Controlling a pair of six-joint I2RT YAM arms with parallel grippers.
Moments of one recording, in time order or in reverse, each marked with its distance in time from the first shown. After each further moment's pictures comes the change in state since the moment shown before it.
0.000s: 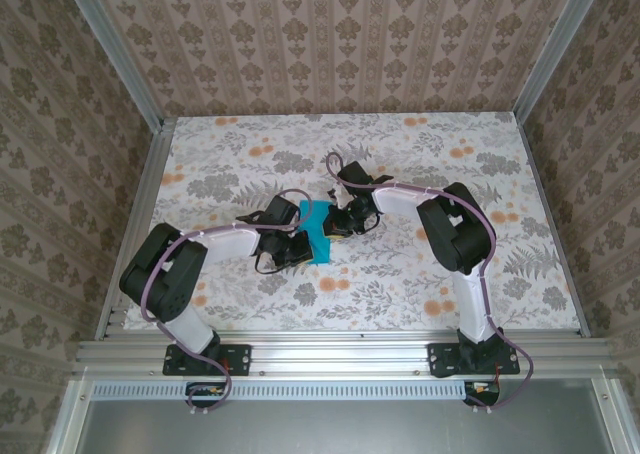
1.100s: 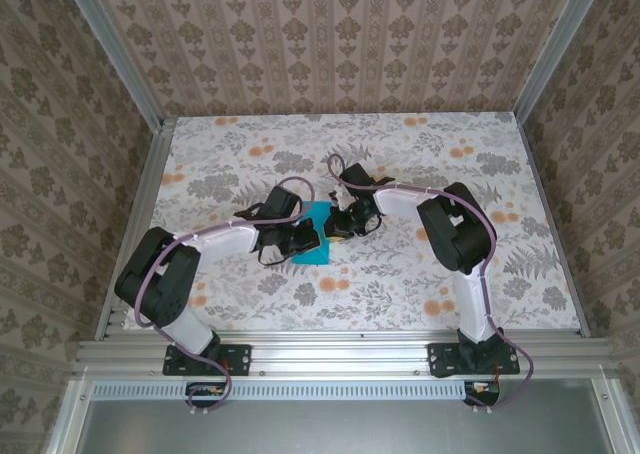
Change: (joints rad) left arm -0.005 -0.037 0.046 0.078 0.037 -0.011; right arm -0.004 0.000 -0.029 0.024 -0.026 -0.001
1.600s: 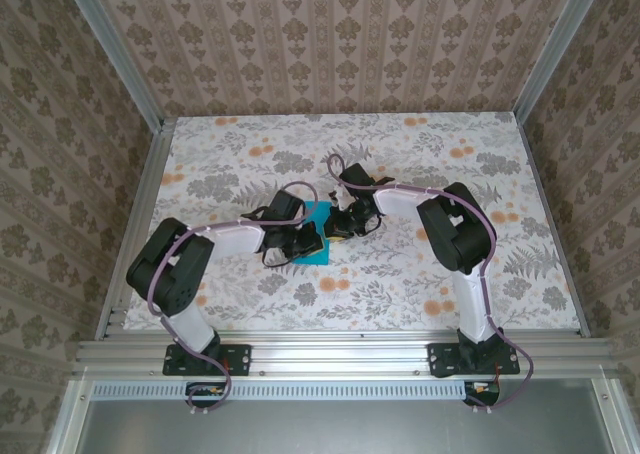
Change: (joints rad) left arm -0.005 0.090 -0.010 0.069 0.021 -0.037; right arm 0.000 0.000 0.002 -0.003 0.005 0.000
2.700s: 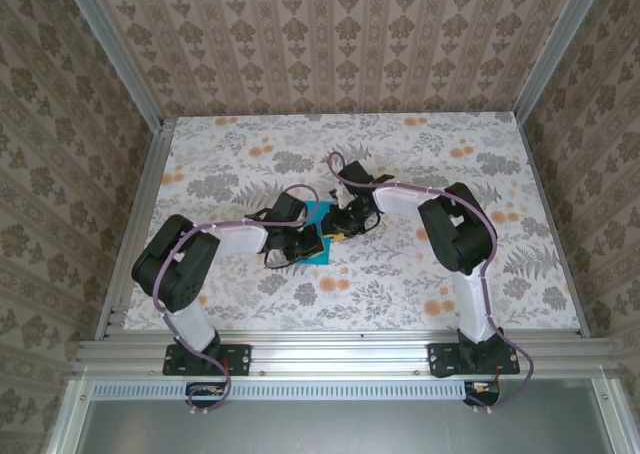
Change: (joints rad) left arm -0.008 0.033 -0.002 0.010 -0.019 -0.040; right arm -0.002 -0.029 0.011 -0.030 0.027 0.049
